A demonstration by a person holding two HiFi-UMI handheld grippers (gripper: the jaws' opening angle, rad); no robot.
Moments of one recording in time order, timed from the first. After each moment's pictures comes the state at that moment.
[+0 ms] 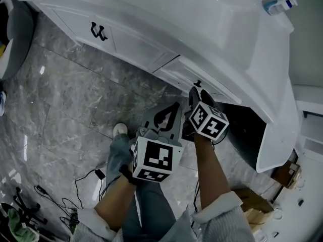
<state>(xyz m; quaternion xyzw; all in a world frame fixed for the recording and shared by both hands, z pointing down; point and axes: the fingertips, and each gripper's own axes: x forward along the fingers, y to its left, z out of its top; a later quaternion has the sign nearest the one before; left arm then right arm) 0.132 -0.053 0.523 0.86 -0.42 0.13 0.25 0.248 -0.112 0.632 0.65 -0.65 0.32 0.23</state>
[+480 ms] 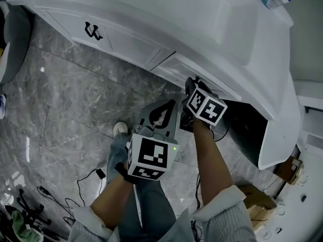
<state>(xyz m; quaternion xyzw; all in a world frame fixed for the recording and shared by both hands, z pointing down) 0.131 -0.057 0.532 0.86 -0.42 0.15 0.25 0.251 -0.135 0.654 0.65 -0.63 0.36 0.24</state>
